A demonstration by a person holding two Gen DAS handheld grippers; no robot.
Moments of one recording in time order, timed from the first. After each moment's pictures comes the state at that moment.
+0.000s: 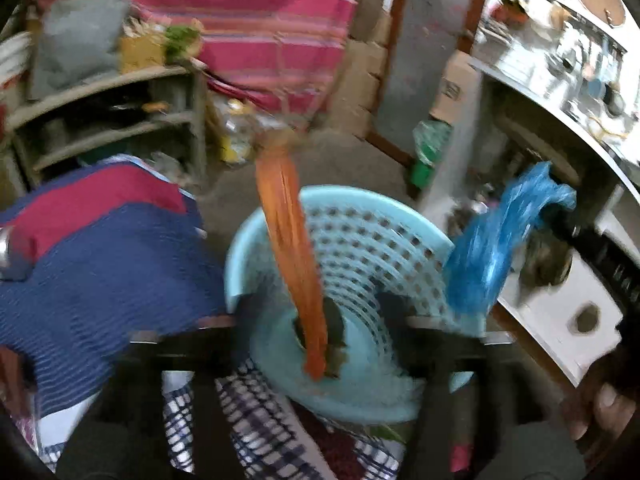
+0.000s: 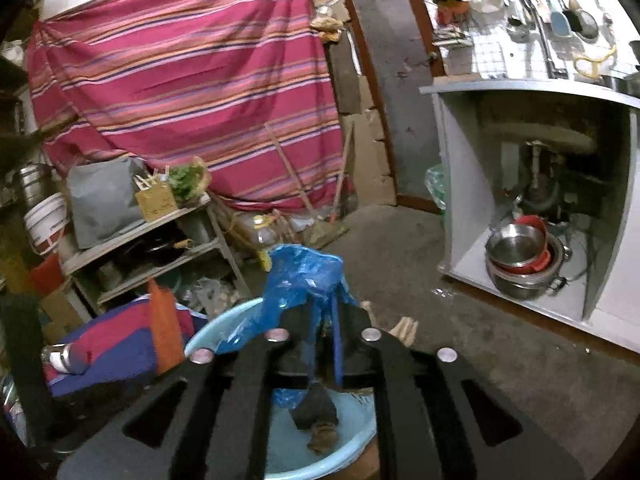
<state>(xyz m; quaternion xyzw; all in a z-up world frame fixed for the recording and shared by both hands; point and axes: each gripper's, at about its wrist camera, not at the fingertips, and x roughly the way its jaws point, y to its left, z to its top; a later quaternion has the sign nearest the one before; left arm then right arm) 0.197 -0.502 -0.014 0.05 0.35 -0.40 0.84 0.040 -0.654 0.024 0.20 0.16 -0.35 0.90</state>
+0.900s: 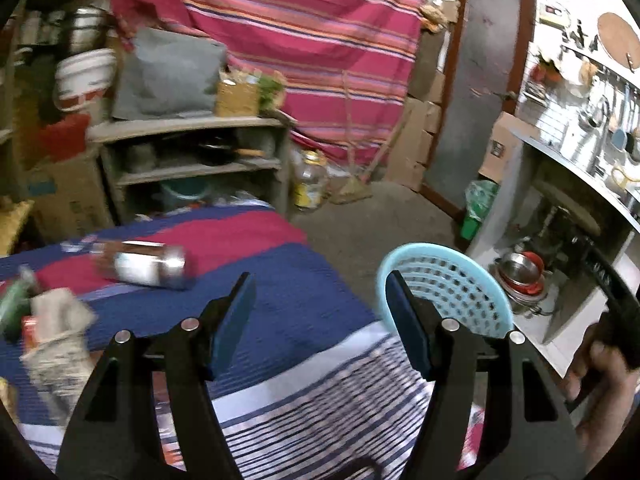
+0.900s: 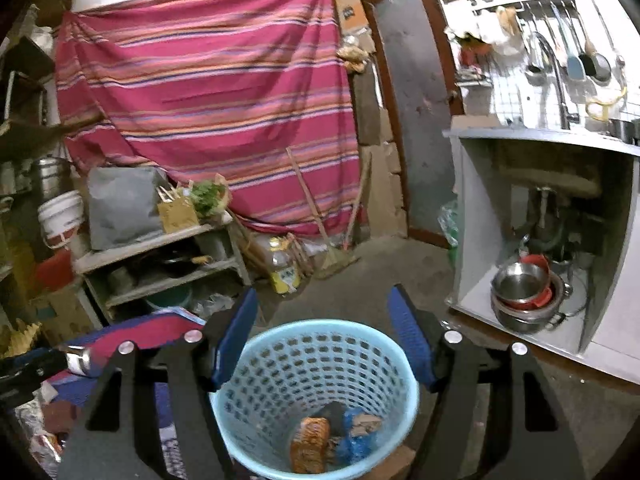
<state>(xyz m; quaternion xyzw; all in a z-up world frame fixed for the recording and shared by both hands) 0.201 -0.319 0.073 0.03 0.29 -0.31 0.90 0.044 -0.591 0.080 0.14 0.11 -0.31 0.93</state>
